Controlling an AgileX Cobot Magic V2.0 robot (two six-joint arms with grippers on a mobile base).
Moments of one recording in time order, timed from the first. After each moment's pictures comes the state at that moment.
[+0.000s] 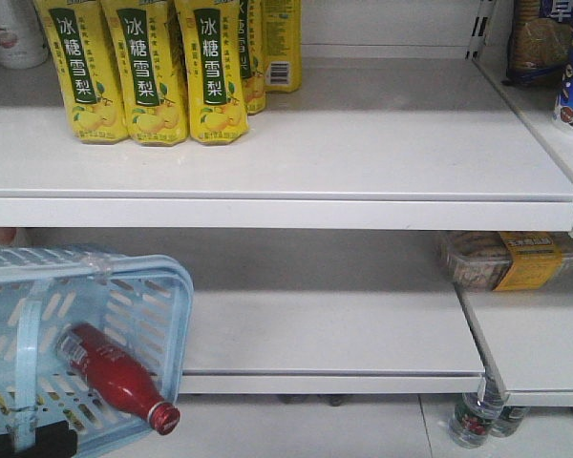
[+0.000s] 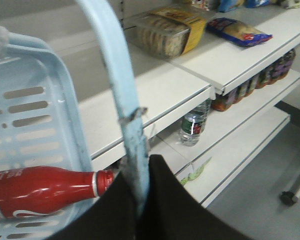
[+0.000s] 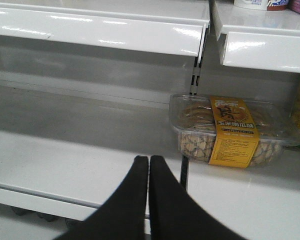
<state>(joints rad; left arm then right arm) -0.43 0.40 -0.25 -0.83 0.41 0.73 0.30 0.10 -0.22 -0.30 0.44 0.27</state>
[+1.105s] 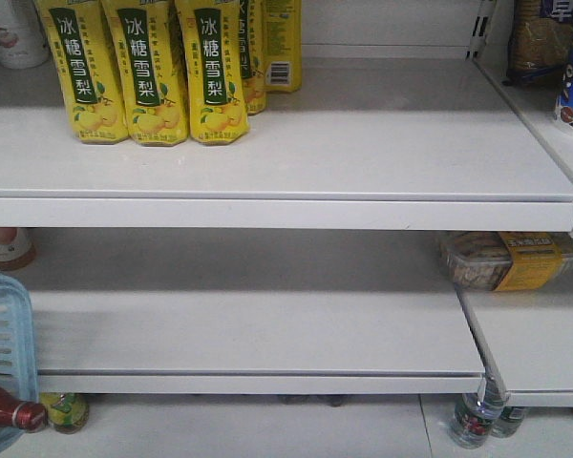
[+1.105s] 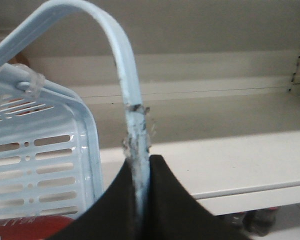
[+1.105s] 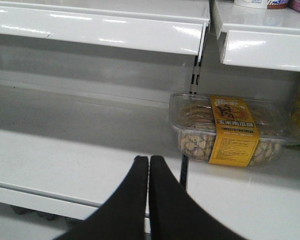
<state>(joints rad) -0.14 0.00 0.04 -0.06 0.18 -0.03 0.30 0.10 -0.22 -0.30 0.44 0.27</state>
